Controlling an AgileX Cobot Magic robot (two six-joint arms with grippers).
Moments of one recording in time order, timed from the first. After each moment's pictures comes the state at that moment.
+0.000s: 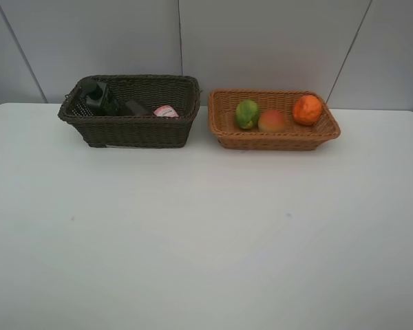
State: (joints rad) left arm -0.04 -0.01 -0.51 0.08 1.07 -0.14; right arm 0.01 0.00 -0.52 -0.07 1.06 0.06
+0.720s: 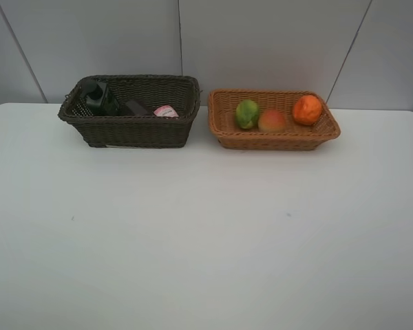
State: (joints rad) left arm -0.03 -0.01 -0.51 0.08 1.07 -0.14; right arm 0.01 0.00 -0.52 -0.07 1.06 0.06
